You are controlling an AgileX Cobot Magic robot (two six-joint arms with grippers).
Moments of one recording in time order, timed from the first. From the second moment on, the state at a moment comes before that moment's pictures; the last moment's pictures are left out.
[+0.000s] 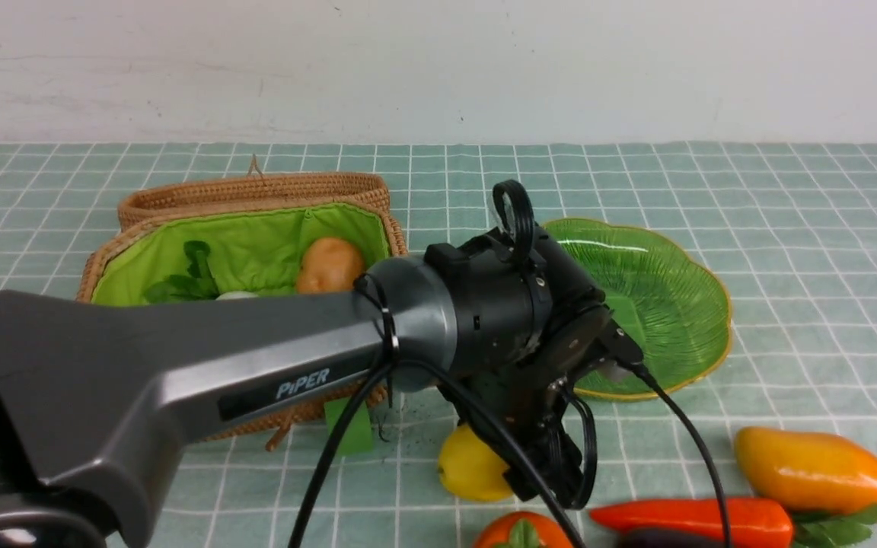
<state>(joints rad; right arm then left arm) 0.00 -0.01 0.02 0.05 0.39 -0.05 -0.86 2.06 -1.61 0.24 0.93 -0.03</state>
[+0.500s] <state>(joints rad) 0.00 -0.01 0.02 0.05 0.39 -0.05 -0.67 2.10 -2.06 -0.03 0.76 -0.03</state>
